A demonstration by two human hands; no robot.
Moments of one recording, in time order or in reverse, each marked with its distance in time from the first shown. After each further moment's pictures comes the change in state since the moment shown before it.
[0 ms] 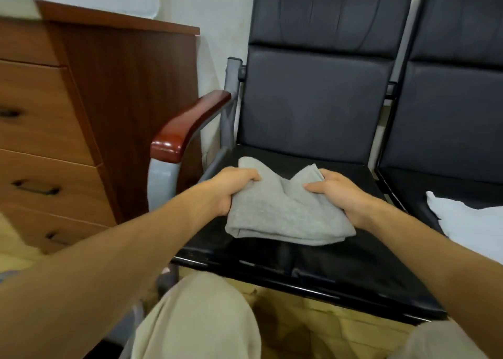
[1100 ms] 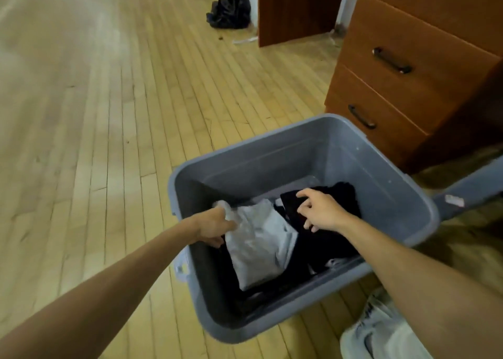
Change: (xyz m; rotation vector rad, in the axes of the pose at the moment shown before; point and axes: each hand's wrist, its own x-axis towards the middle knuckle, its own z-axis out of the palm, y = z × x) left_hand -0.349 -0.378 -0.317 0.087 0.552 -0.630; right_hand -0.150 0.072 0.512 -0.719 -1.037 -0.333
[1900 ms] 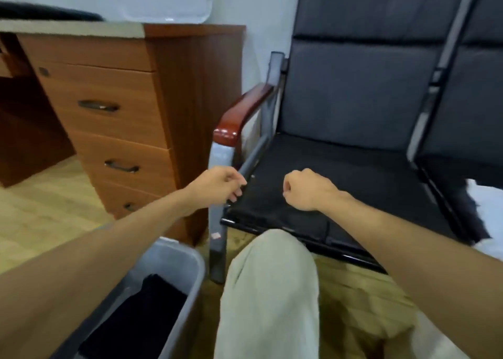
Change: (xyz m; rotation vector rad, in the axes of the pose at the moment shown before) left_hand -0.108 0.399 0.213 0.445 -0.221 1.127; right_hand -0.303 0.123 -0.263 -0.371 0.686 0.541
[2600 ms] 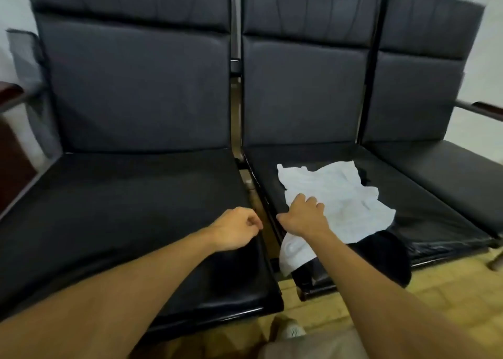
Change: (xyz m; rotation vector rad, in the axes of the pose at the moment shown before) left_hand 0.137 0.219 0.327 0.137 -0.585 0.322; right_hand -0.077 0.347 0.023 0.261 0.182 0.898
